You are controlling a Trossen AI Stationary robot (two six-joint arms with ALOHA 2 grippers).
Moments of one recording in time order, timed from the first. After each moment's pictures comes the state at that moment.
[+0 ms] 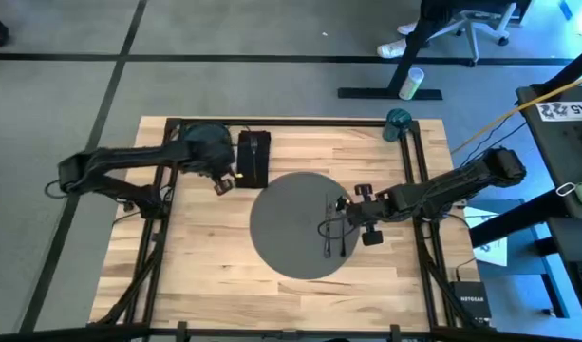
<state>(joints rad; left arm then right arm) 0.38 1.21 0.77 -0.79 -0.24 -0.05 0.24 1.29 0.67 -0.67 0.19 0.05</state>
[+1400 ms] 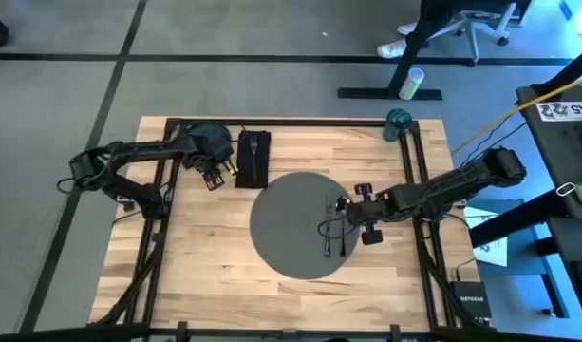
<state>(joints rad) 0.57 1.38 0.74 -0.80 -0.36 0.11 0.24 1.29 0.67 -0.67 0.21 0.04</state>
